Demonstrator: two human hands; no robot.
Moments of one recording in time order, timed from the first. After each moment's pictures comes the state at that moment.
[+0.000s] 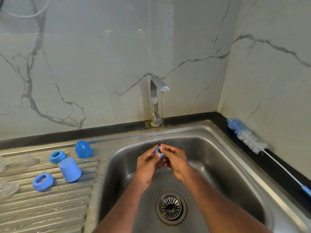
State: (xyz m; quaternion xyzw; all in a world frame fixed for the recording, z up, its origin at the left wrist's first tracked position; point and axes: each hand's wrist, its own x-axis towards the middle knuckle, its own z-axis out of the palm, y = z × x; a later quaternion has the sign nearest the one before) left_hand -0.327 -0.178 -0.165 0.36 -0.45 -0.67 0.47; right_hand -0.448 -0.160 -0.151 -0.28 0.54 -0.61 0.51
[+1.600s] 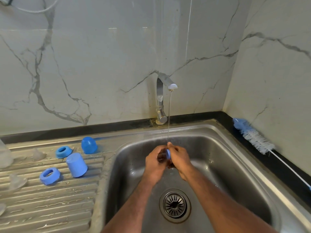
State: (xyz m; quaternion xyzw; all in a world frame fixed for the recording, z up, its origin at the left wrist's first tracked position) left_hand -0.328 -0.177 -0.170 0.39 -0.66 -0.46 0.44; right_hand -0.443 -0.165 -0.156 -0.36 0.66 -0.52 0.40
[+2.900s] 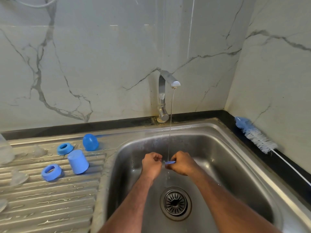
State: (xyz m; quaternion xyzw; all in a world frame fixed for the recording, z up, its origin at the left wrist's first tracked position) left_hand -0.322 -0.191 -0.184 0.58 -0.62 -0.42 0.32; right_hand -0.465 -0.158 -0.163 -0.57 0.76 -0.15 0.25
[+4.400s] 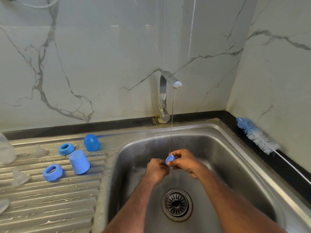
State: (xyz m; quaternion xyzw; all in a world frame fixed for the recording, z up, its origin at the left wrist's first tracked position) left_hand -0.321 -0.188 -0.197 0.53 -0.68 -0.45 0.24; right_hand -0.471 -0.159 -0.166 -0.46 0.67 -0.38 0.44
